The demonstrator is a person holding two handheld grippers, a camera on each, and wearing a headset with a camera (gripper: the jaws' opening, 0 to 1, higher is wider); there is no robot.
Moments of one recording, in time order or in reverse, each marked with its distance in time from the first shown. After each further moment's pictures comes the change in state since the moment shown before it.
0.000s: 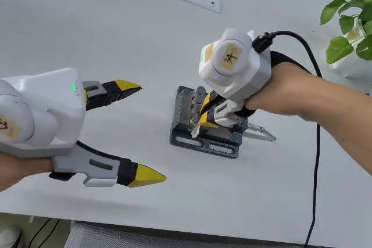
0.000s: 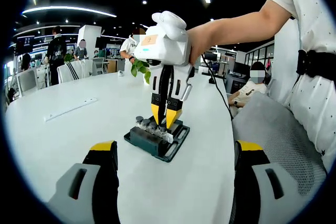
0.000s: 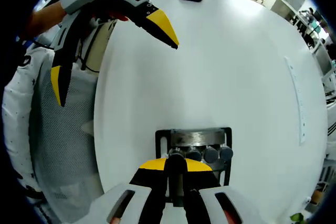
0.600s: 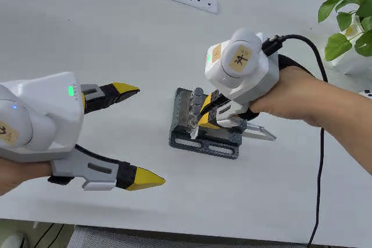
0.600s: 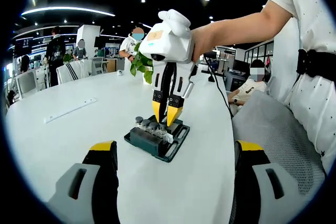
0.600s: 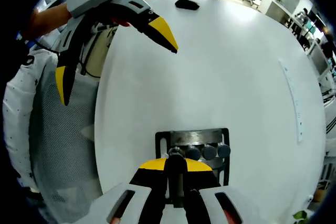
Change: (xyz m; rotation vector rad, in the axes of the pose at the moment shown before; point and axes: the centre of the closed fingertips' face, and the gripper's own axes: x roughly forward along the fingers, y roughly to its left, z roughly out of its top) left arm 0.000 0.000 0.003 0.011 0.014 -0.001; right arm -0.006 -0.001 -0.006 0.009 -0.064 -0.023
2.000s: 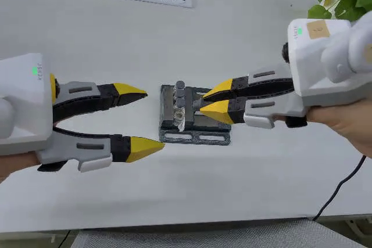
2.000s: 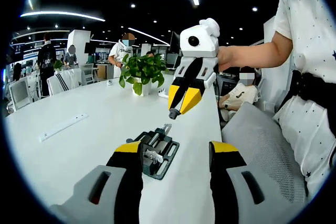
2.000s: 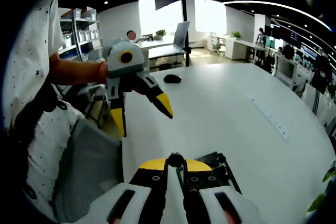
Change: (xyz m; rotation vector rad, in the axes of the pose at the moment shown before) left arm 0.003 -0.021 0.047 0.033 -0.023 -0.078; right arm -0.100 0.038 0.013 0.200 -0.590 -0.083
